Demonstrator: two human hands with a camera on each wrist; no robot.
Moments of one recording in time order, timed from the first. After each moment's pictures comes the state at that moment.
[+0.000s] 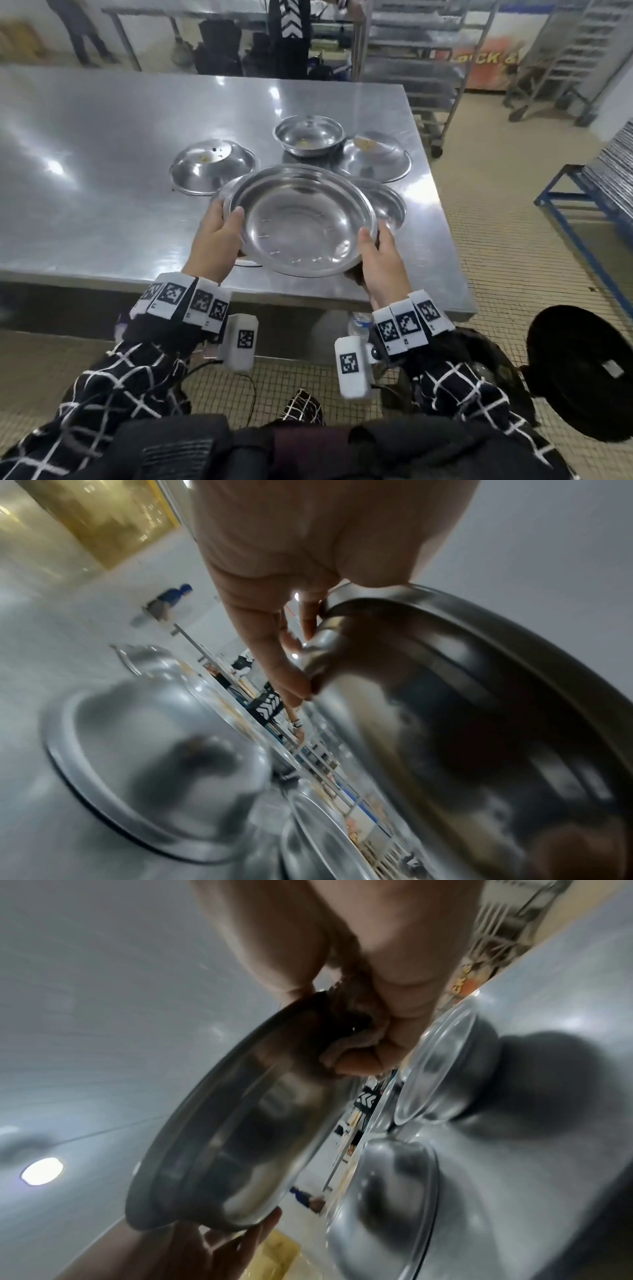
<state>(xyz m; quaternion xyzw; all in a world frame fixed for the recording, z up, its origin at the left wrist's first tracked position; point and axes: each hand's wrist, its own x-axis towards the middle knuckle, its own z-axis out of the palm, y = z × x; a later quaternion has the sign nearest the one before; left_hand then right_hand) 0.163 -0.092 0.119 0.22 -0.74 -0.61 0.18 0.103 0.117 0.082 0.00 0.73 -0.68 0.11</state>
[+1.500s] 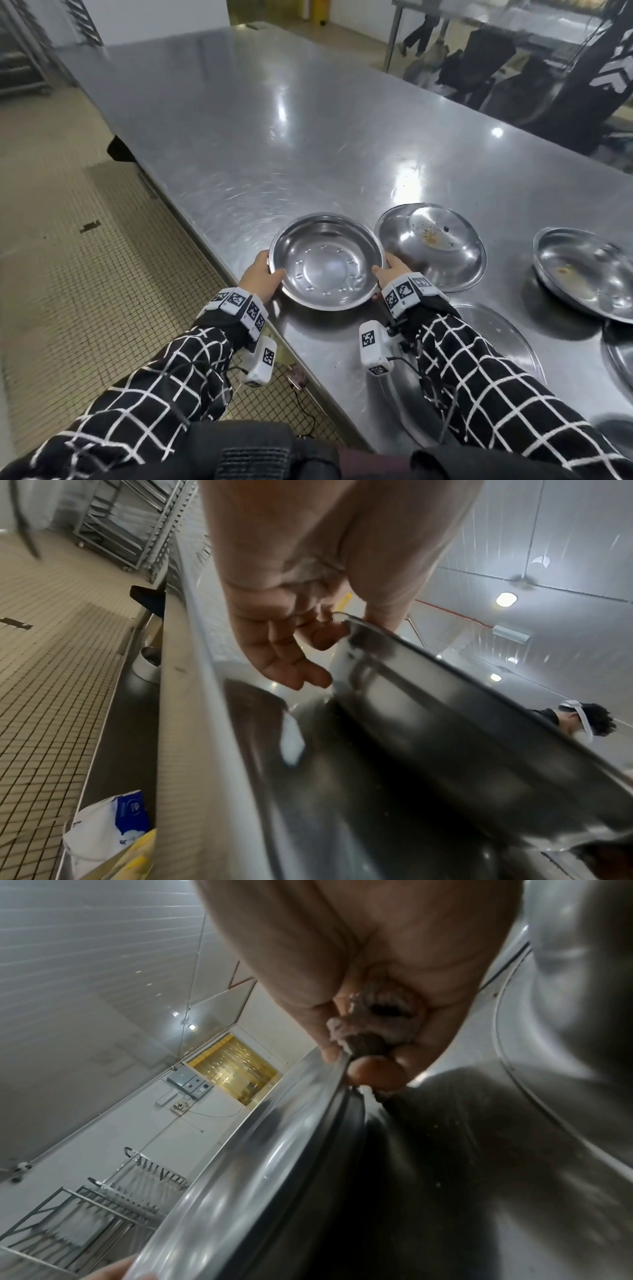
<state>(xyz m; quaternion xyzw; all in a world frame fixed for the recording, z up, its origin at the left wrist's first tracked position) 0.175 -0.414 0.027 0.56 -0.67 -0.47 0.11 -0.049 -0.316 0.020 -0.27 0.84 -0.29 0.36</state>
